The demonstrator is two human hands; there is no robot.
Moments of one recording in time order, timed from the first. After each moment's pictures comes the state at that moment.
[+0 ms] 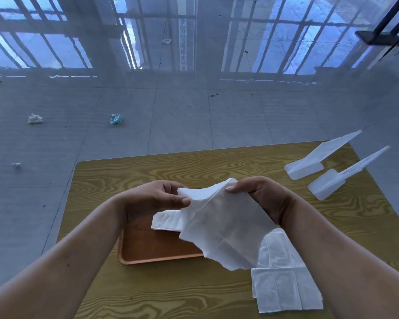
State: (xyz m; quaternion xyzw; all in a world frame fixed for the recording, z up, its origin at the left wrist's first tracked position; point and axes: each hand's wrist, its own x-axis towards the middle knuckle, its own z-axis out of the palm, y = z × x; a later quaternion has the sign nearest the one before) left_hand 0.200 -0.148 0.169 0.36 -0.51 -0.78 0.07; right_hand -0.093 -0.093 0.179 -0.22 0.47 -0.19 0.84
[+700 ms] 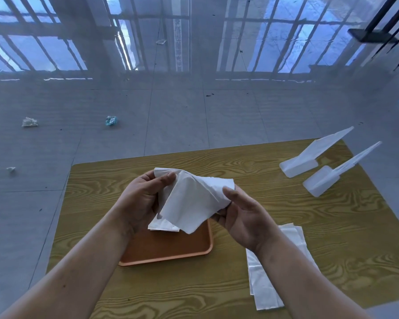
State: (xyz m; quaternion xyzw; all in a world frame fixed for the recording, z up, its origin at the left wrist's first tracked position) left_hand 0.191 -0.131 0.162 0.42 -0.28 -0.79 0.34; right_hand -0.047 -0.049 0.147 -0.17 0.43 -0.48 0.74
